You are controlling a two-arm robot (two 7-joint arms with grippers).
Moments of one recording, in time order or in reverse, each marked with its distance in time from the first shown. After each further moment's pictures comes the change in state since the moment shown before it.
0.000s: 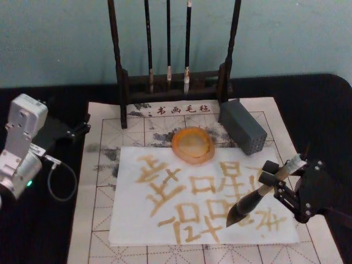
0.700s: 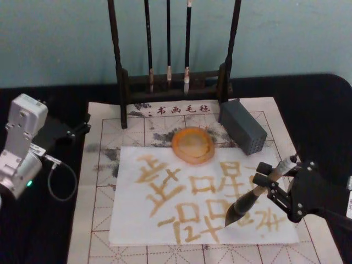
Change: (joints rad) left arm 0.000 0.000 0.000 0.000 0.000 0.000 0.000; right arm 0.040 -0.016 -0.036 0.030 -0.048 -0.002 -0.013
